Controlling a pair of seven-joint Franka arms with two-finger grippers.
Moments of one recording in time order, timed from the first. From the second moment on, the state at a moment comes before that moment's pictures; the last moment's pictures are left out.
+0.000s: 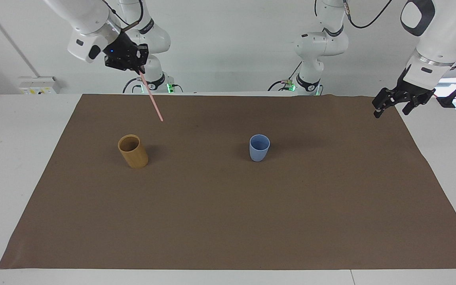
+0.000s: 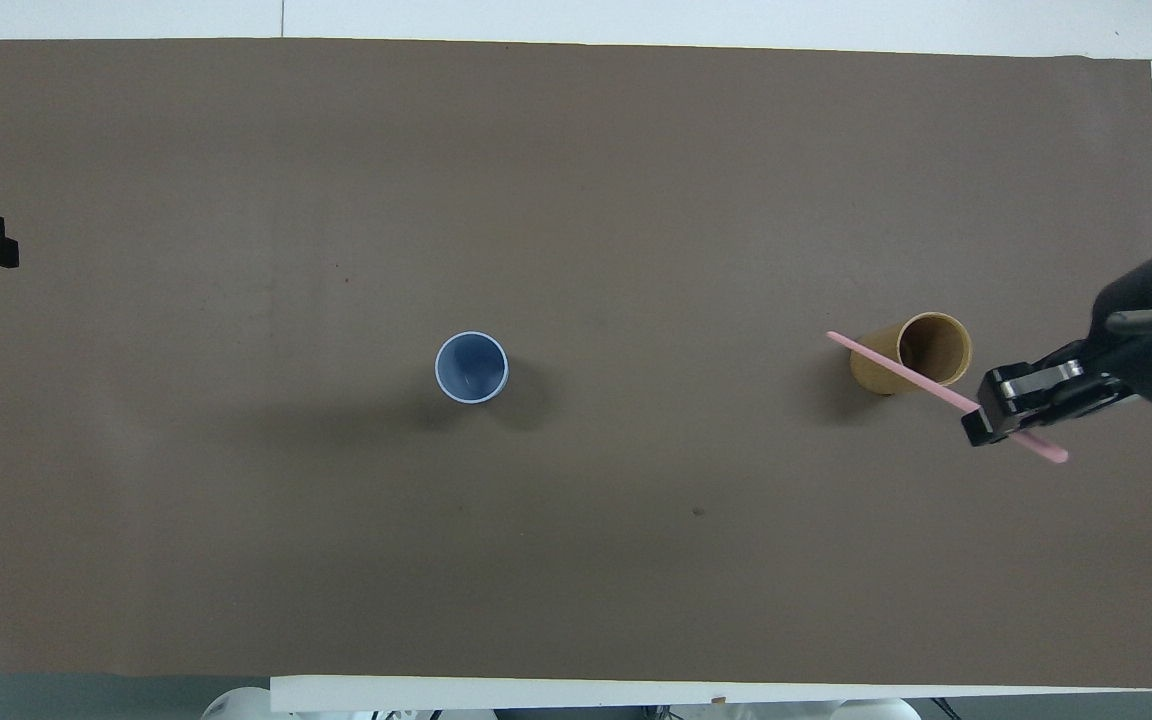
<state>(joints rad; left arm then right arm) -0.03 -0.06 -0.03 -1.65 0.04 1.64 -0.05 0.11 -0.02 0.03 -1.45 0.36 1.12 0.08</state>
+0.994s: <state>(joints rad) -0.03 -0.06 -0.03 -1.65 0.04 1.64 -0.05 0.62 0.09 0.04 -1.75 0.59 1.88 0.78</state>
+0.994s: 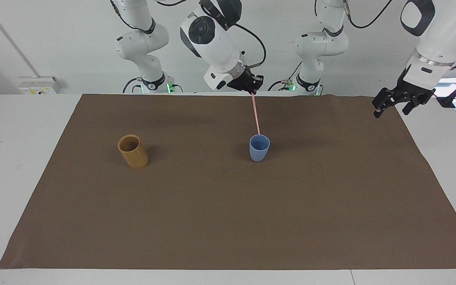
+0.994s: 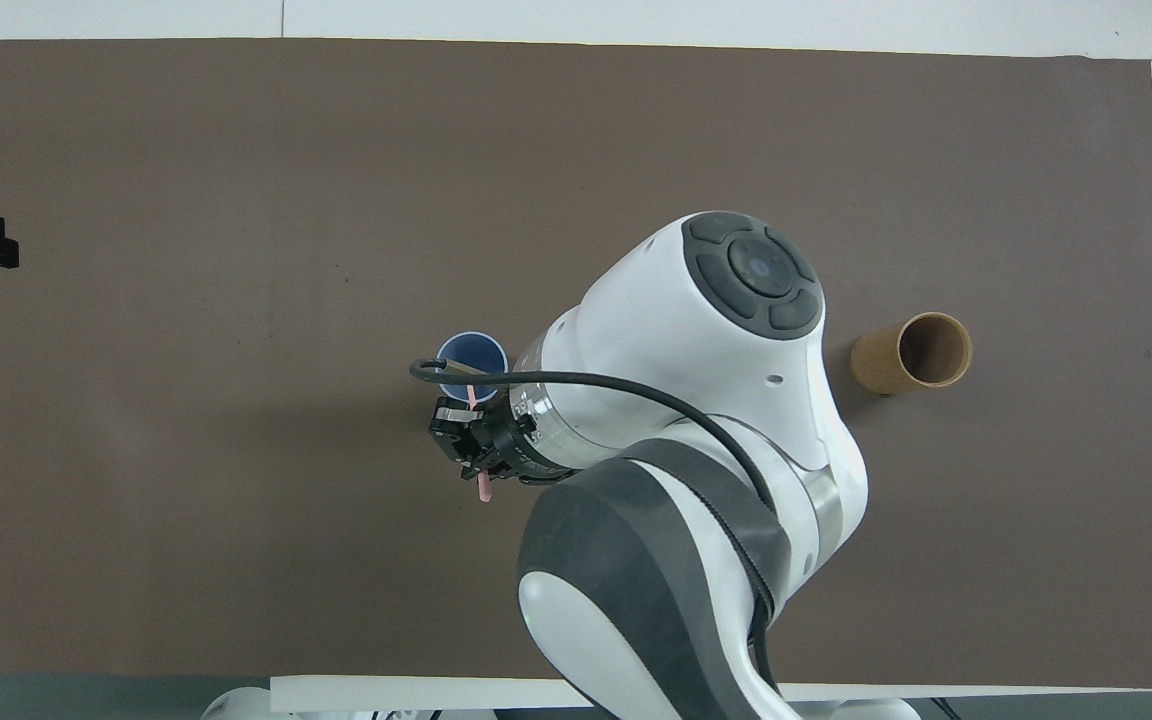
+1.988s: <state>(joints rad) -0.03 -0.06 -0.03 -1.65 0.04 1.64 -0.05 0.65 0.07 0.04 -1.90 0.61 2.16 0.79</state>
